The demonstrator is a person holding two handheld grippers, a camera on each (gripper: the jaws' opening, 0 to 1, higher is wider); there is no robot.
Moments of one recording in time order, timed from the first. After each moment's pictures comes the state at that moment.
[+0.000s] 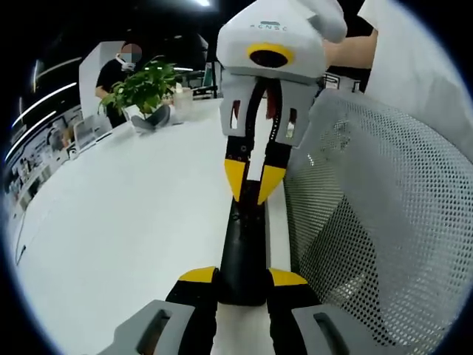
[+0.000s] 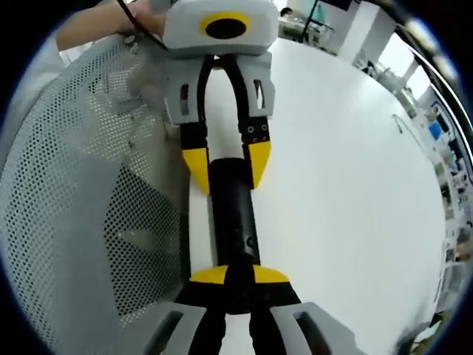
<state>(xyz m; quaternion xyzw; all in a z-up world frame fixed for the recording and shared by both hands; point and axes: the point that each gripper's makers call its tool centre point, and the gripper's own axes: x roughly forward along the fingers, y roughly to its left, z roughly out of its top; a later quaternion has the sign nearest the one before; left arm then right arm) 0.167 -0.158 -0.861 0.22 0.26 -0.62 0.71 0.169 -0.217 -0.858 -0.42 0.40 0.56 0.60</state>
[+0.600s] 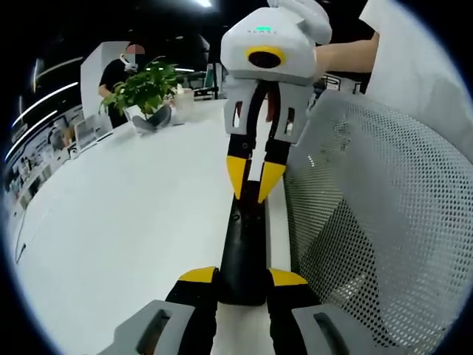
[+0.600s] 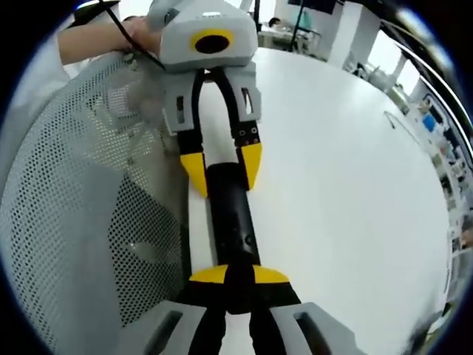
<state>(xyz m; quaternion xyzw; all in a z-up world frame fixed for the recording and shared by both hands) 0.167 -0.158 -0.861 0.22 0.26 -0.62 0.71 0.168 -0.218 -0.857 -0.38 0.39 0.57 0.62</state>
